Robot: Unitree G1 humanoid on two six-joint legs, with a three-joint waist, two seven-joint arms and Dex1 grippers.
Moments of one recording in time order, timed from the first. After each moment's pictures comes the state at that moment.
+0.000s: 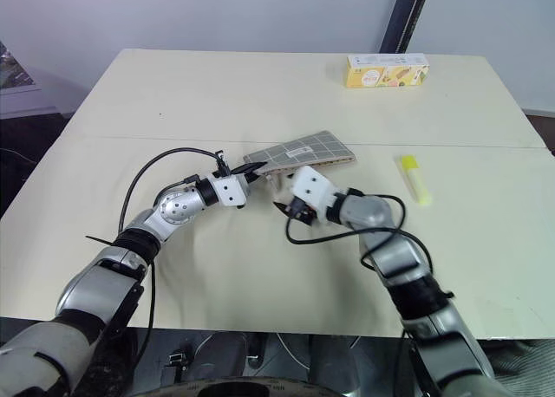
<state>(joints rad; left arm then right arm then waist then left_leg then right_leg) -0.77 0.36 -0.31 1.00 0.42 -0.93 -0.27 -0.34 -0.47 0.23 -0.16 0.01 0.33 0.71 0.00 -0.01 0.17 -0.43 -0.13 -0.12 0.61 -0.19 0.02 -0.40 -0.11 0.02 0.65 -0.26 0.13</state>
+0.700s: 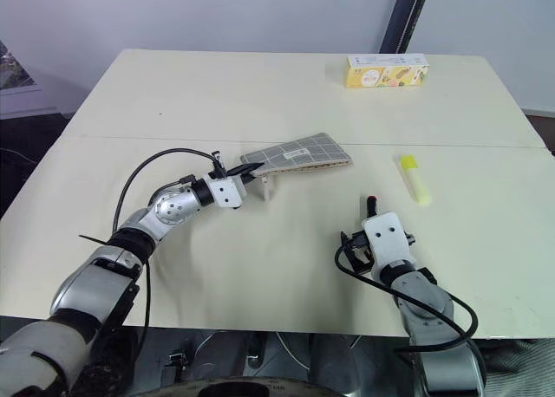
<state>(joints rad) -0.79 0.37 -0.33 1.02 0.43 -0.97 -0.27 0.22 -0.32 -0.02 -0.73 -0.04 0.81 0.25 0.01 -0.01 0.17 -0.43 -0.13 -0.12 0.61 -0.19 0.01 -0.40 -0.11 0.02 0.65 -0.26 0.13</state>
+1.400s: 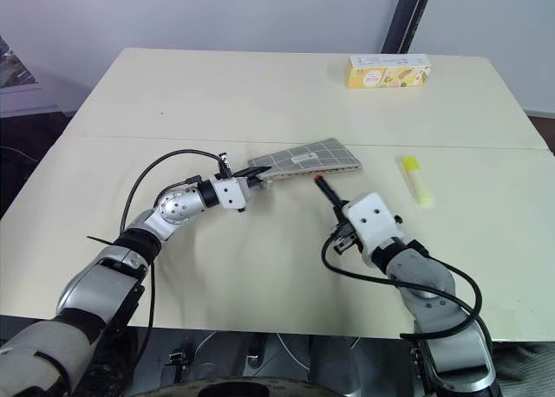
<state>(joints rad) -0.78 0.35 -0.33 1.01 0.34 -0.97 -0.38 0.08 -0.53 0.05 -0.69 0.01 0.63 0.42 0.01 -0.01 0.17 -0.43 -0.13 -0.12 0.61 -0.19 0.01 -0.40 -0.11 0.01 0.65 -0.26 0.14</state>
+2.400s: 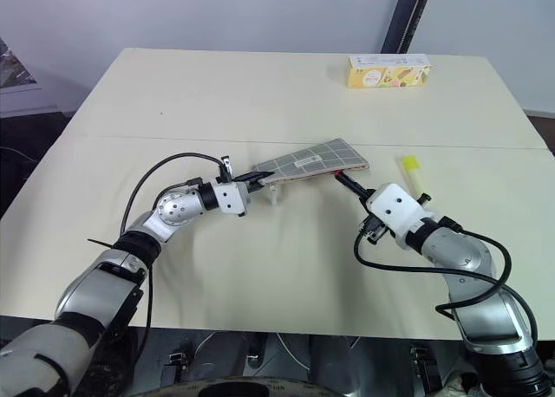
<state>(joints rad) -0.75 0.35 -0.33 0.96 0.32 -0.99 -0.45 0.03 -0.70 -0.09 -0.46 -0.02 0.39 0.58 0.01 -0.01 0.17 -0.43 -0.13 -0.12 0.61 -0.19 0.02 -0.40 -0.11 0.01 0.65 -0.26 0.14</state>
